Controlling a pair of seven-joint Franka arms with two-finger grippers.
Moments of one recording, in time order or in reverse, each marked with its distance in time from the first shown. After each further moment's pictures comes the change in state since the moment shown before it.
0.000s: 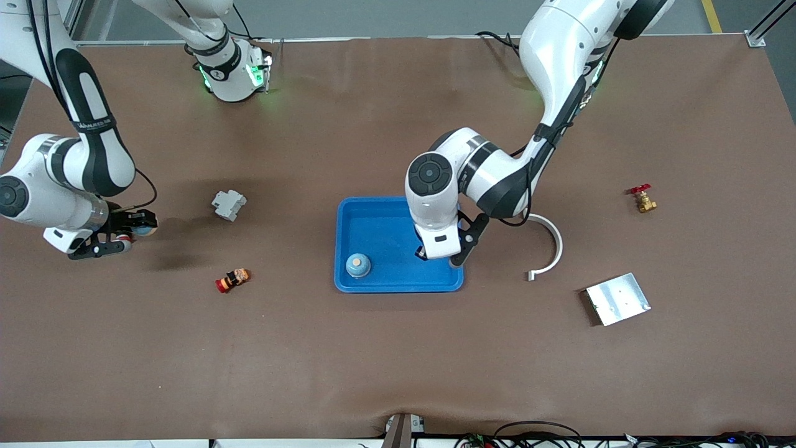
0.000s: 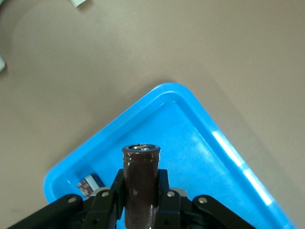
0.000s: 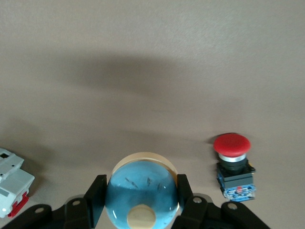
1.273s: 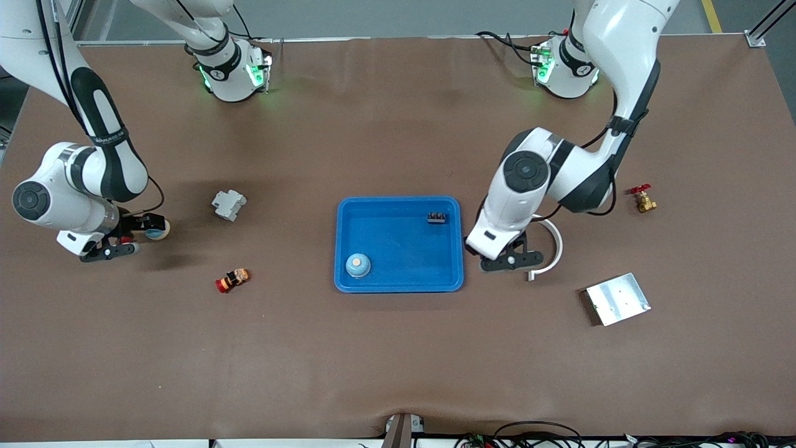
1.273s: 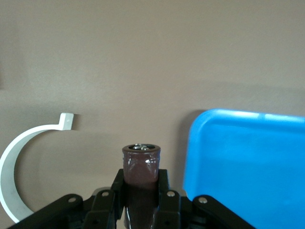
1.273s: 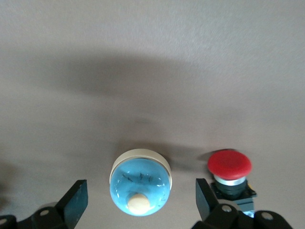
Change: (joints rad) left arm 0.272 -0.278 -0.056 -0.534 -0.001 0.413 0.914; right arm 0.058 0.070 -0.072 0.012 0.000 0.084 -0.027
